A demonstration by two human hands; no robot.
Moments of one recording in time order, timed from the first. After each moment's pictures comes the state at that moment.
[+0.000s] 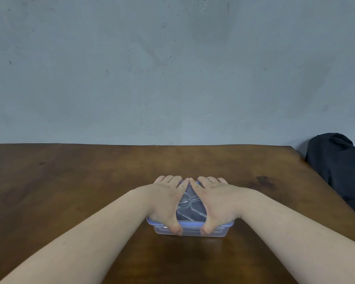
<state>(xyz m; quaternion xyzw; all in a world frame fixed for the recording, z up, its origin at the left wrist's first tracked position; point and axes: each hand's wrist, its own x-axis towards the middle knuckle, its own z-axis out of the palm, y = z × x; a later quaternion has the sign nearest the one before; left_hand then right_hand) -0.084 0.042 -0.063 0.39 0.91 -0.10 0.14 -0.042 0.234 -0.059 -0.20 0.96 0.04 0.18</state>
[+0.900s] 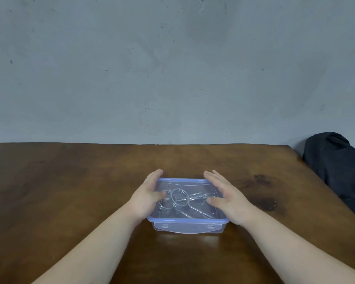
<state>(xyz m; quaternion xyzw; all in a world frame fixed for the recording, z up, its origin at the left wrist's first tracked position) -0.086 0.005 -0.120 0.12 0.78 0.60 0.14 -0.029 0.268 -0.116 -0.07 0.88 -0.47 0.01</state>
